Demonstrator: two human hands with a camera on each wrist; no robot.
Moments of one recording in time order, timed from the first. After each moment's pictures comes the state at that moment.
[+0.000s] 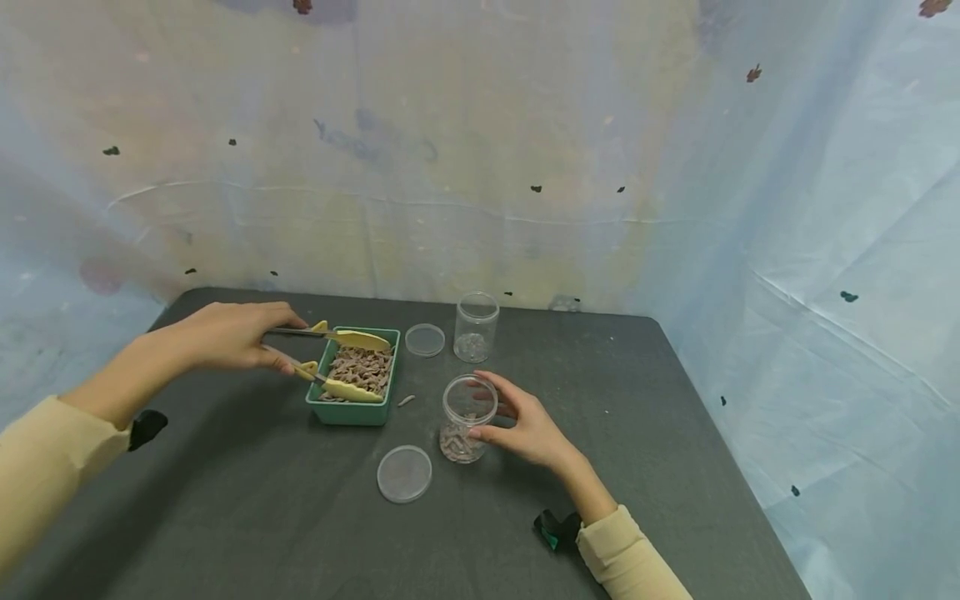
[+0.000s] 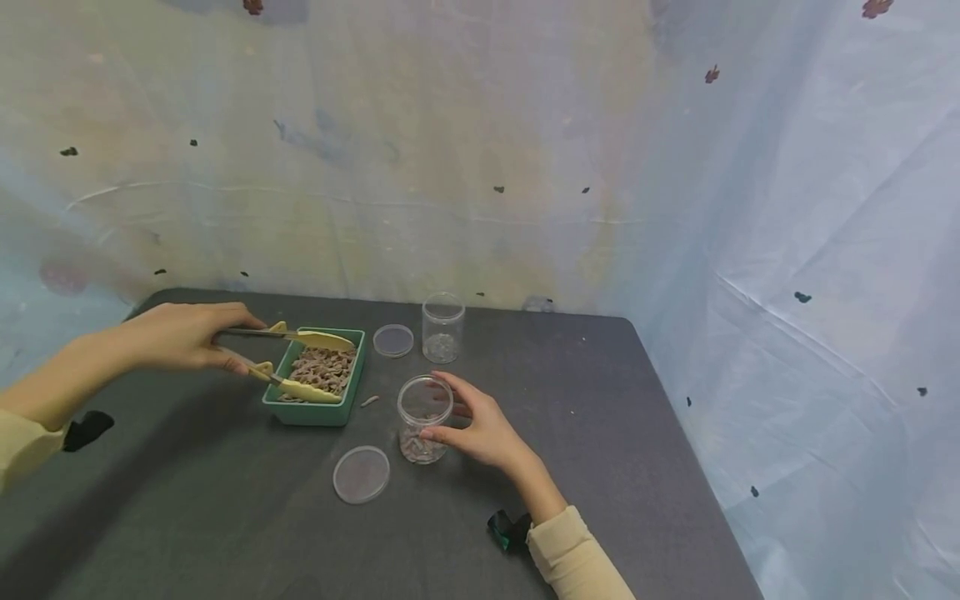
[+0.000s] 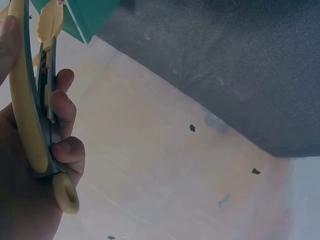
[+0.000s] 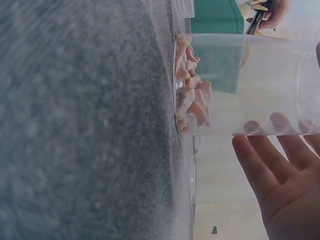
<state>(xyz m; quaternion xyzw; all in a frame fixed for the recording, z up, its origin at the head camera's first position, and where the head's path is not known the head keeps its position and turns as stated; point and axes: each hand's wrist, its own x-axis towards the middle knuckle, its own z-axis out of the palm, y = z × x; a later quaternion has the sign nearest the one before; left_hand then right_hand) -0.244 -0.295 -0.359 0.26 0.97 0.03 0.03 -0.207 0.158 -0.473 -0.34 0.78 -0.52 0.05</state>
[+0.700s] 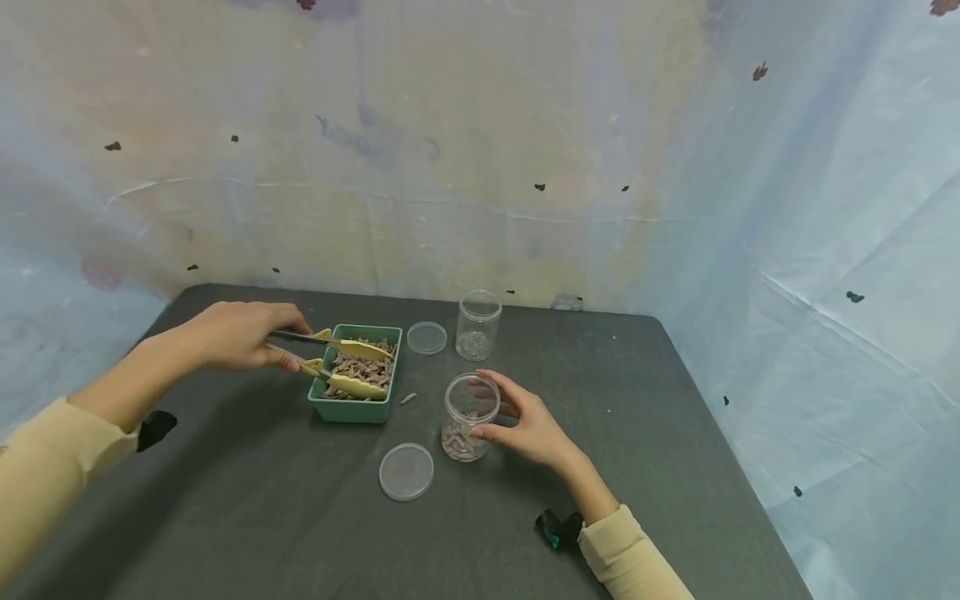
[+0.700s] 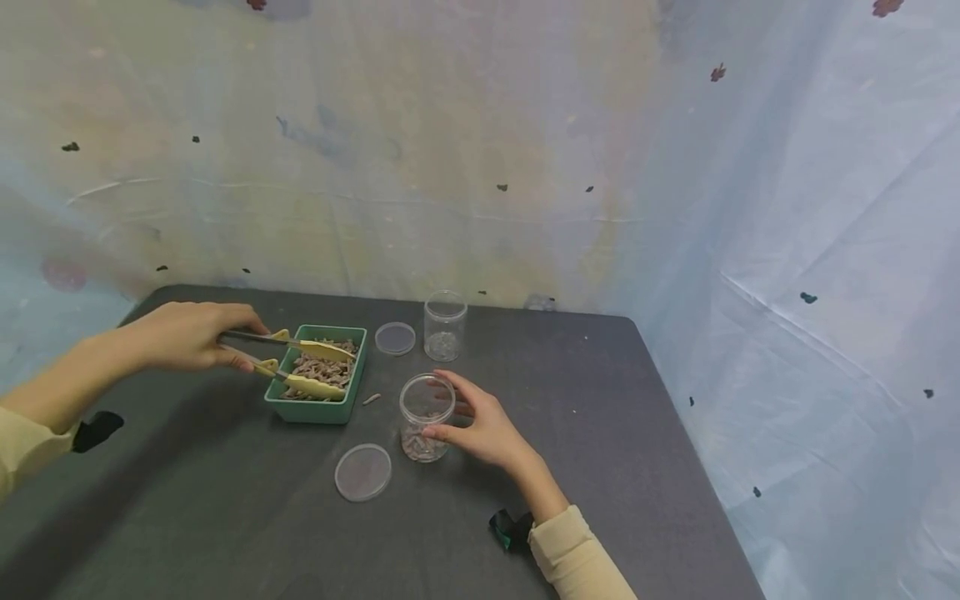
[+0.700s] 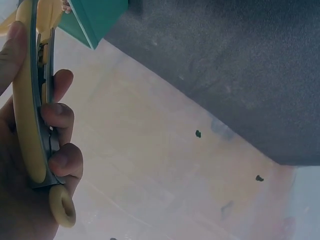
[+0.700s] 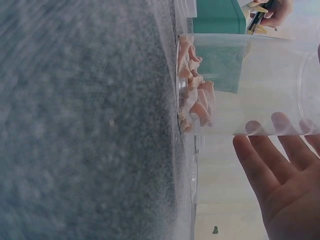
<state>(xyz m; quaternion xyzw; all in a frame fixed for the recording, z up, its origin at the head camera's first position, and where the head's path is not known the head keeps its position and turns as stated) -0.240 -0.290 -0.360 0.27 0.96 0.04 0.01 -0.209 0.158 -0.476 -0.36 0.77 -0.53 0.04</state>
